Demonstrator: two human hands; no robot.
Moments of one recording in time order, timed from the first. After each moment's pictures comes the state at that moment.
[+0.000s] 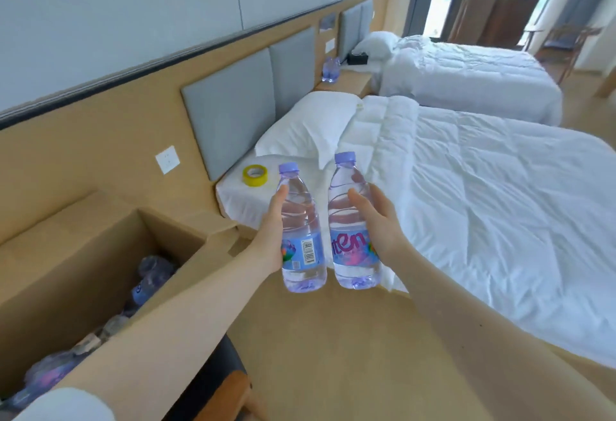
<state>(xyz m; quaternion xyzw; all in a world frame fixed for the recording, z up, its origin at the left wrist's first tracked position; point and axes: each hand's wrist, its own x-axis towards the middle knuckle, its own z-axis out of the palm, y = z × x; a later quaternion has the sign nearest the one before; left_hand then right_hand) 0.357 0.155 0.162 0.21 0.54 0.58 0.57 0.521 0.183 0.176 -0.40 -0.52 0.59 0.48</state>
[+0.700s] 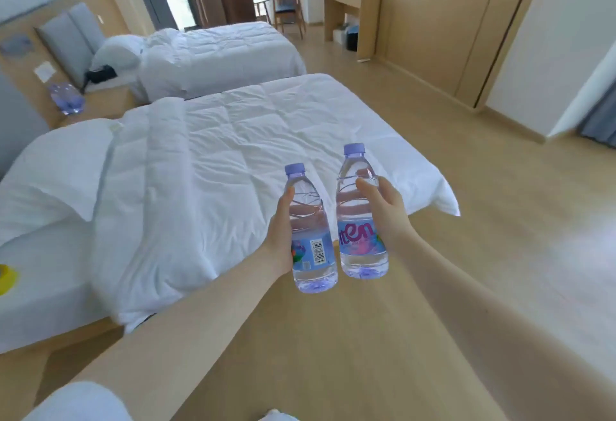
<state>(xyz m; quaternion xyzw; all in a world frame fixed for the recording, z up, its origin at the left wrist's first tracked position) 0.829 0.138 0.133 0.40 0.44 0.28 0.75 0.975 0.052 0.158 -0.58 -0.30 0.38 0.66</state>
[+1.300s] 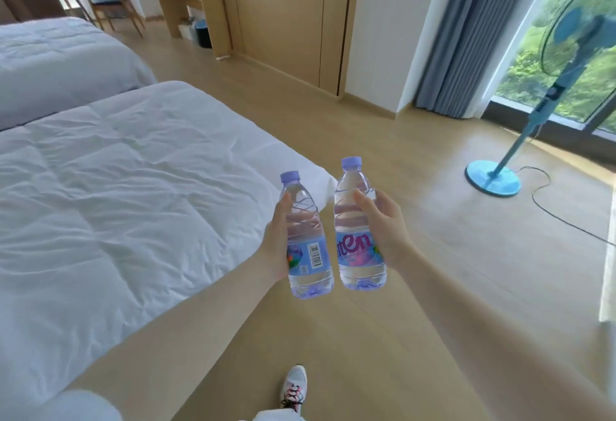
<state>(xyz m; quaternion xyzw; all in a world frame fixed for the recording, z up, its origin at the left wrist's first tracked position) 1.074 0.187 0.099 0.47 0.31 0.08 0.82 1.166 0.042 0.127 -0.67 -0.13 0.22 0.69</state>
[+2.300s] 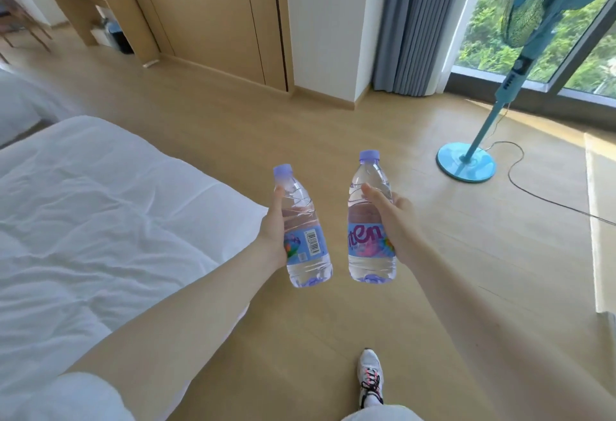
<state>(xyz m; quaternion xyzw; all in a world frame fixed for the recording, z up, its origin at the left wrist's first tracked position) 1.437 0.226 0.093 0.48 0.35 -0.01 0.80 1.505 0.048 0.104 -0.69 0.03 0.20 0.69</state>
